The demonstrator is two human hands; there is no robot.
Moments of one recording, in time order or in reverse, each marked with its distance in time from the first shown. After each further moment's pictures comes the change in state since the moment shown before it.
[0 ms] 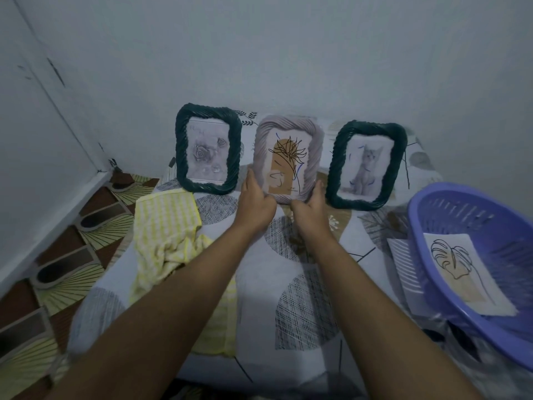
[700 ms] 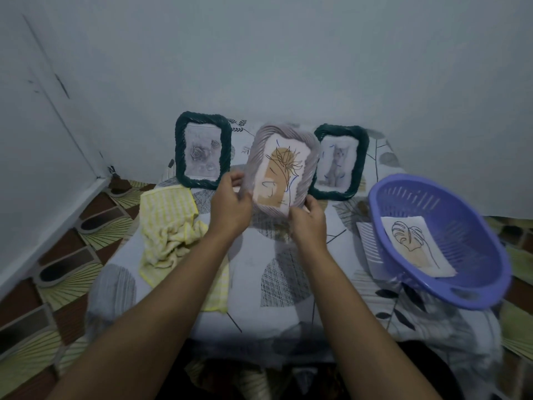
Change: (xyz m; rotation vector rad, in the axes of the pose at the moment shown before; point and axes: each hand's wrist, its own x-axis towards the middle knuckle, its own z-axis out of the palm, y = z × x) left_hand -0.090 0.027 -0.040 -0.137 0.191 0.183; right_hand -0.095 -0.014 -0.037 0.302 0.098 0.077
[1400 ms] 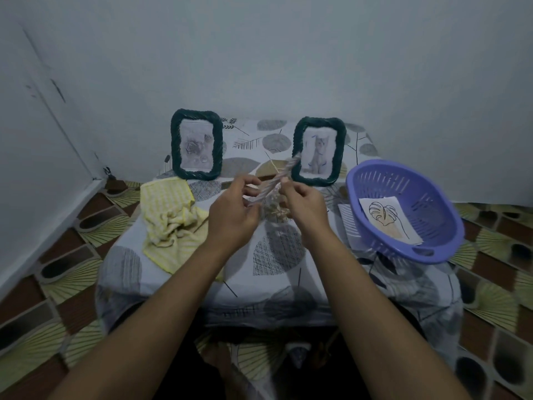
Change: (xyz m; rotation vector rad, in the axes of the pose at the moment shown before) left_hand -0.084 0.031 -0.020 0.169 -0.075 0.320; right_hand -0.040 -0.027 -0.036 -0.089 -0.081 -0.101
